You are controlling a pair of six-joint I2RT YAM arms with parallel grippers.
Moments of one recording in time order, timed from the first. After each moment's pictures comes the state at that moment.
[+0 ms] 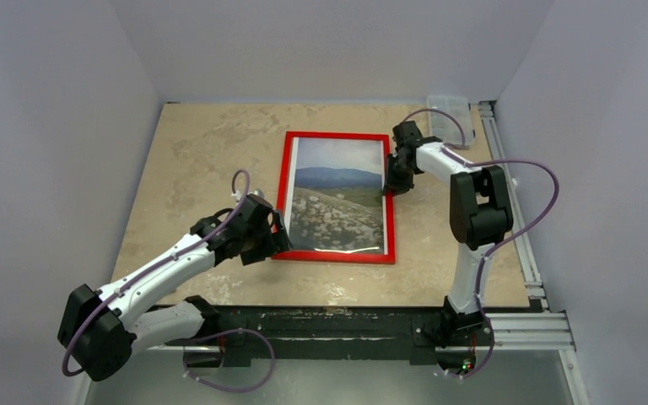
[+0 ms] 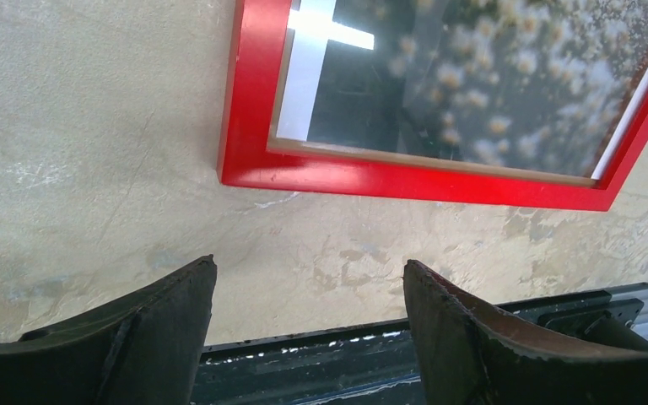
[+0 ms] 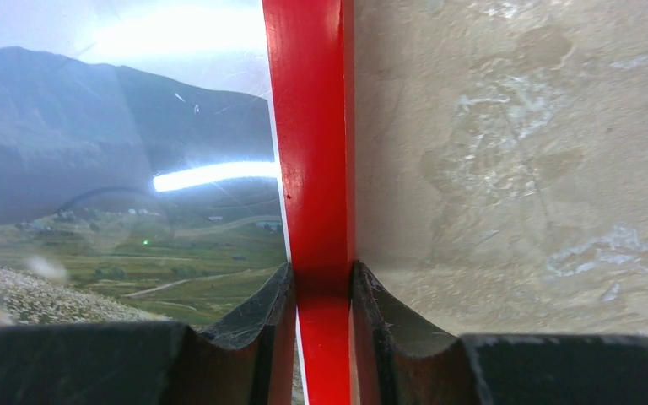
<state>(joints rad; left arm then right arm) -0.67 1.07 0.74 -0.70 -0.05 -0.93 0.24 2.01 1.44 -0.66 -0.06 0.37</state>
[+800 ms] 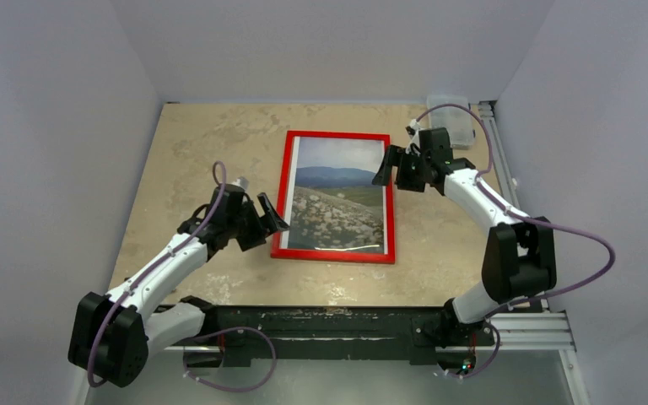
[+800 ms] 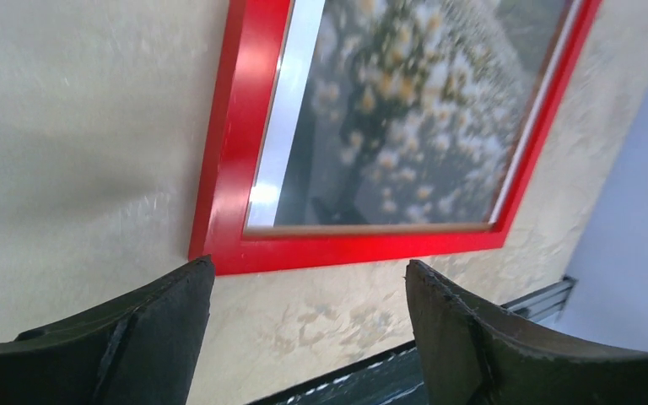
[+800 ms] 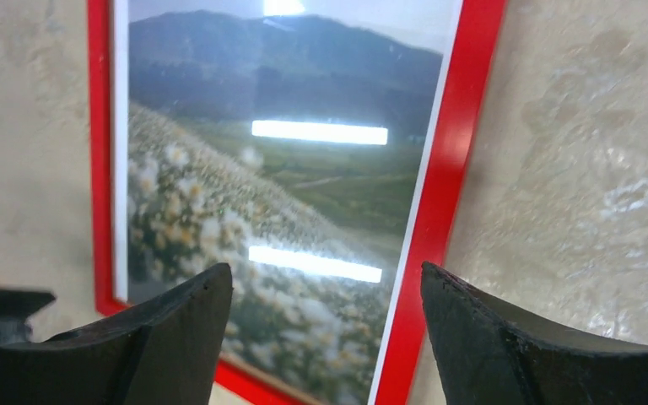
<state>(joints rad) -0.43 1.07 0.64 -0.44 0.18 -0.86 0.21 1.59 1.16 -0.42 -0.26 0.37</state>
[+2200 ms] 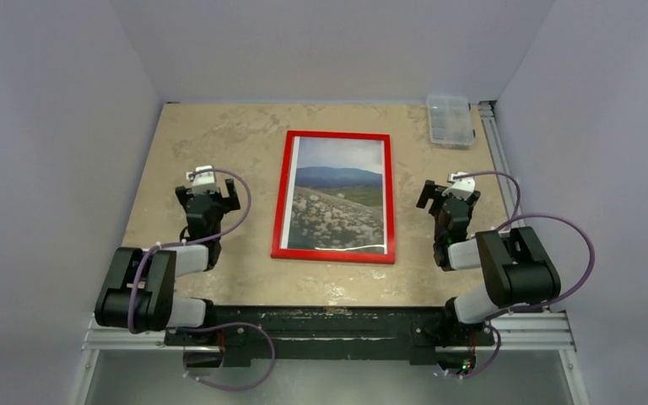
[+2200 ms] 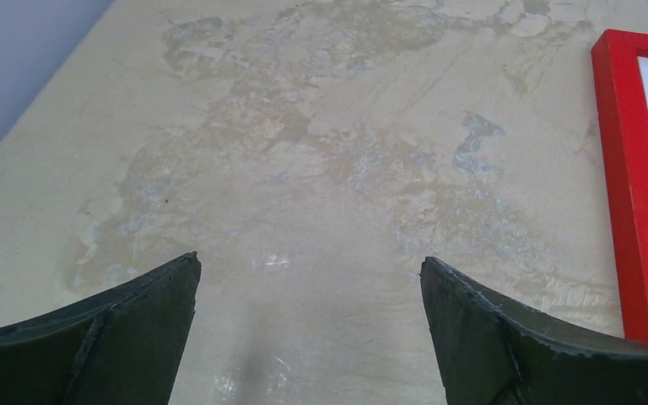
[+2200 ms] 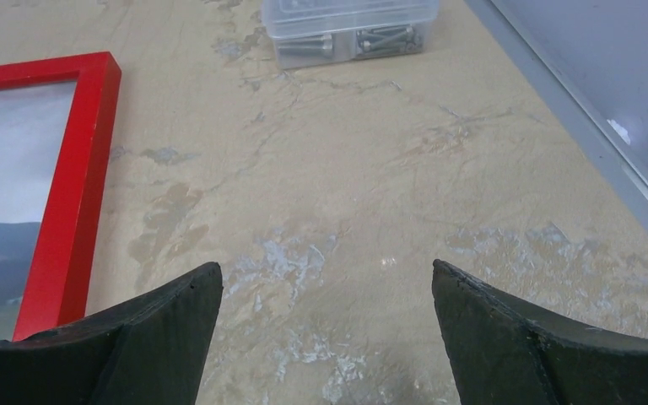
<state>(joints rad) -0.08 1.37 0.27 0.86 -0.28 -0.06 0.10 1.51 0.25 1.07 0.36 0.11</state>
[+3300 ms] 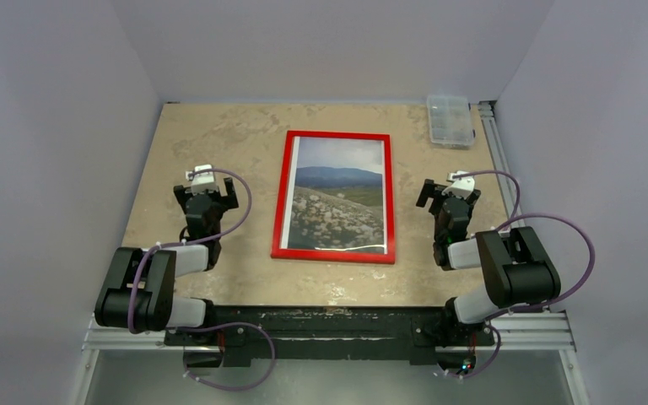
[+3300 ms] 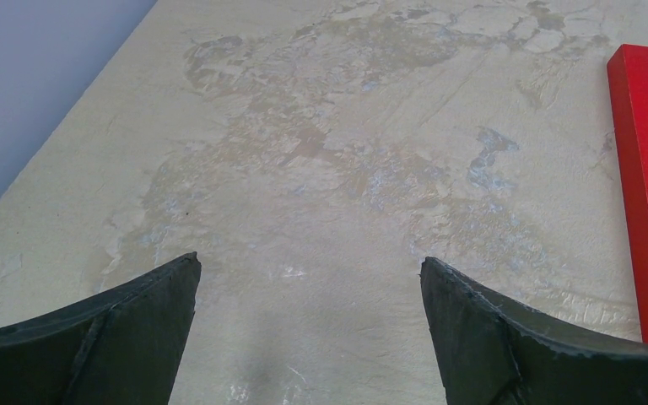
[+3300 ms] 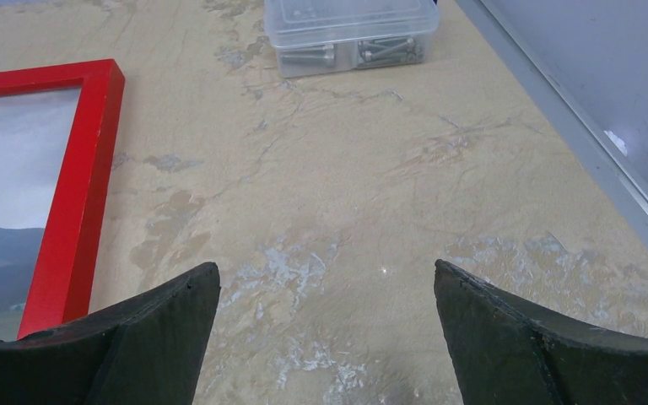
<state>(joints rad) -0.08 1.36 0.28 0.90 -0.32 -0.02 0.10 1.51 0.27 1.07 0.36 0.09</state>
